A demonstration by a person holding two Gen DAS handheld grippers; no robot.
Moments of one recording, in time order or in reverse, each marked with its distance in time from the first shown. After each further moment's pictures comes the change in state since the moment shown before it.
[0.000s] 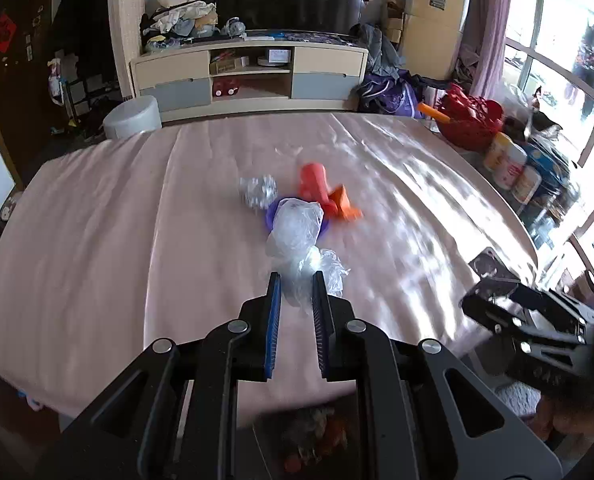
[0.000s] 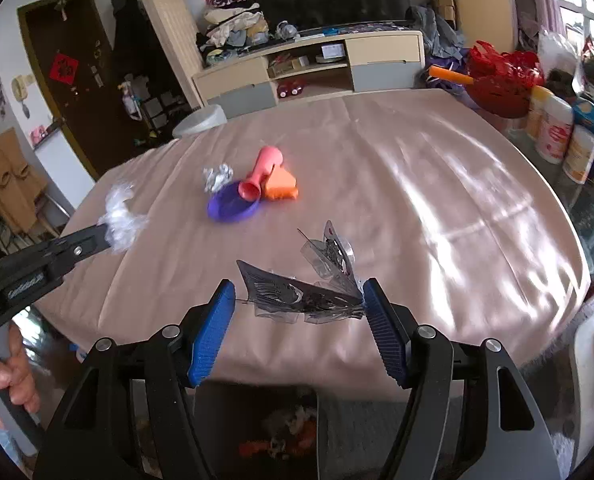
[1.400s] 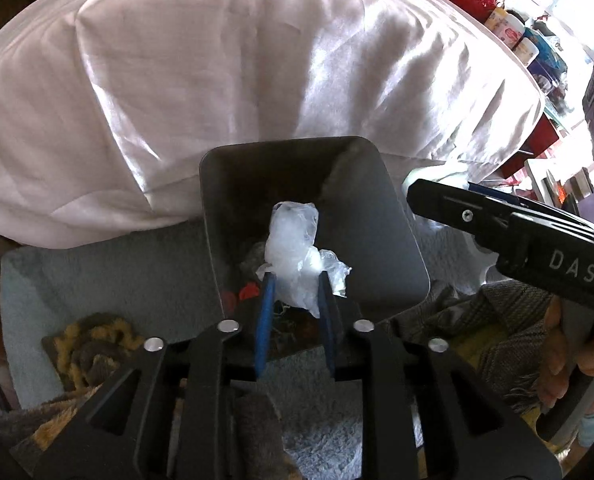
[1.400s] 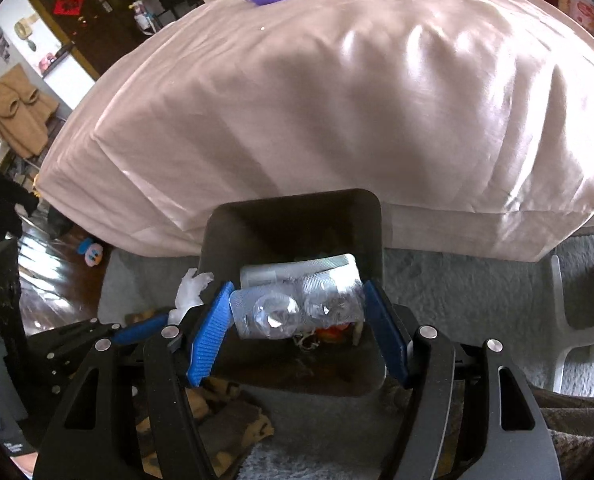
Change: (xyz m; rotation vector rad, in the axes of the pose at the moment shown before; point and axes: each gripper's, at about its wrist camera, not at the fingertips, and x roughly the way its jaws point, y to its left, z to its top) left arm 0.037 -0.001 -0.244 -0.103 0.356 -0.104; right arm 0.049 0.032 -0.163 -0.021 0.317 0.081
